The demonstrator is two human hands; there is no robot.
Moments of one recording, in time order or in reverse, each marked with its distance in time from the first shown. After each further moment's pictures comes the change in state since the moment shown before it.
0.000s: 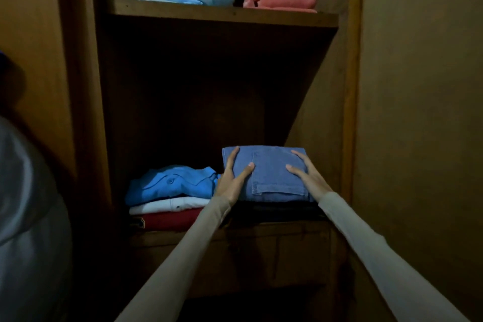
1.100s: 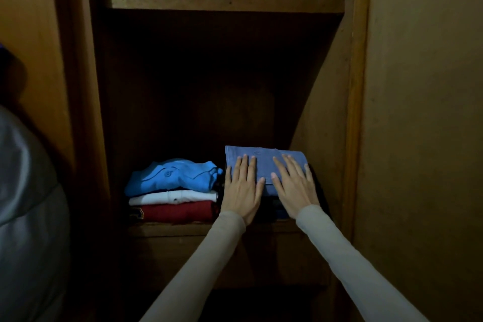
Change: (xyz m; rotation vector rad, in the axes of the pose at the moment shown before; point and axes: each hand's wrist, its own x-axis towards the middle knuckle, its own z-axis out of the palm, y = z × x) left_hand -0.013 -0.025 0.039 1.094 0.188 0.345; right_hand -0.004 0.028 0.031 -1.177 0.122 -0.430
